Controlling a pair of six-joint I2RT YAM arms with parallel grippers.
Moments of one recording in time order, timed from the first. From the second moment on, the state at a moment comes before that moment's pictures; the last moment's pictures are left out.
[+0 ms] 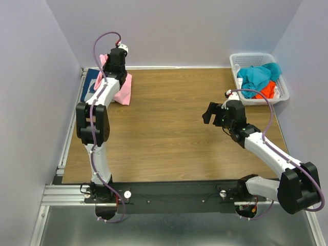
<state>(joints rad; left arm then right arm) -0.13 2.07 1.76 -0.09 -0.63 0.47 0.34 1.18 0.69 -0.05 0.06 0.37</state>
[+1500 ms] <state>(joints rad) 0.03 2.23 1.95 0.00 -0.41 0.62 0.34 1.20 0.71 -0.09 0.06 0.38</state>
